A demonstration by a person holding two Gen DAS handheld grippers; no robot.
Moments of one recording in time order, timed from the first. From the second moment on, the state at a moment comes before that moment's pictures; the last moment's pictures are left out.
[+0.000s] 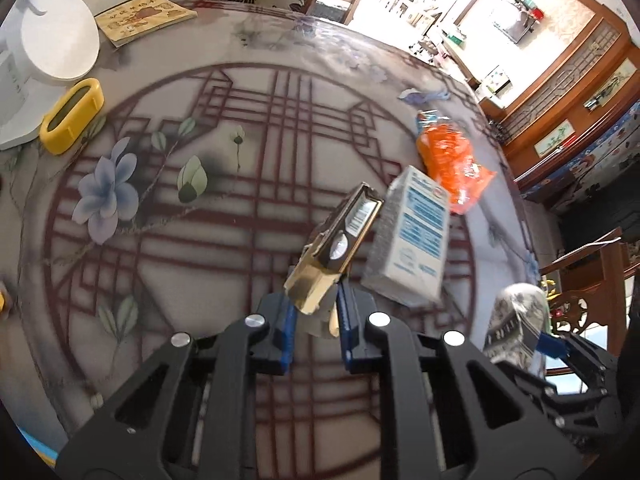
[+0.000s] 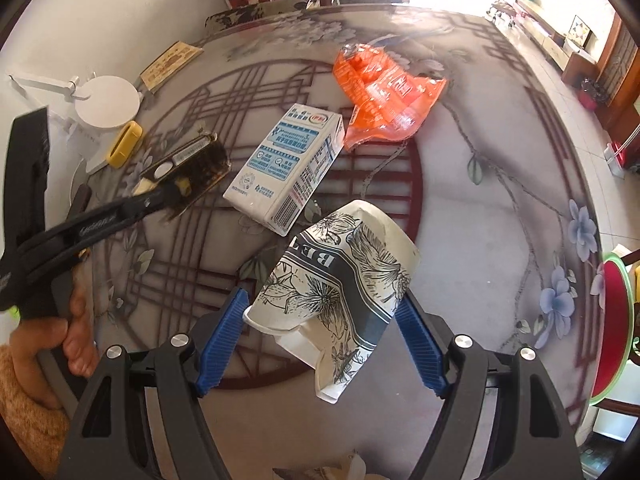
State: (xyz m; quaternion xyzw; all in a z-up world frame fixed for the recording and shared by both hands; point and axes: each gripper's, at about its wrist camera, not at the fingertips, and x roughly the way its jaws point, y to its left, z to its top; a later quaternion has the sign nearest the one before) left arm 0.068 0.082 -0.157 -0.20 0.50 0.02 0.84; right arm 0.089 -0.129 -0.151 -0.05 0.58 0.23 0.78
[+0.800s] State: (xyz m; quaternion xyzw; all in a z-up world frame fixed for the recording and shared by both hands) left arm 0.025 0.019 -0.122 -0.17 0.49 -0.05 0.85; right arm 0.048 -0.186 -0.125 -0.01 0.55 0.19 0.81
